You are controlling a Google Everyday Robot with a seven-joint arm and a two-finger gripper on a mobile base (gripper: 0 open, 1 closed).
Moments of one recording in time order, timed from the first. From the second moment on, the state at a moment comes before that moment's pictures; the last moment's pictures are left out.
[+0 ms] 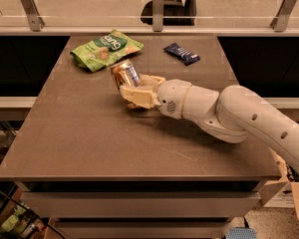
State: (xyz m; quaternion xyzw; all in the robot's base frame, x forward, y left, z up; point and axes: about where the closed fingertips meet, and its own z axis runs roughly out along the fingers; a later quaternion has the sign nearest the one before) arm 0.574 0.030 0.867 -0.31 0.66 0.40 0.56
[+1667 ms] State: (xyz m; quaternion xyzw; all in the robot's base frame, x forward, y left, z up) arm 0.573 0.028 0.863 -0.31 0.65 0.40 0.56
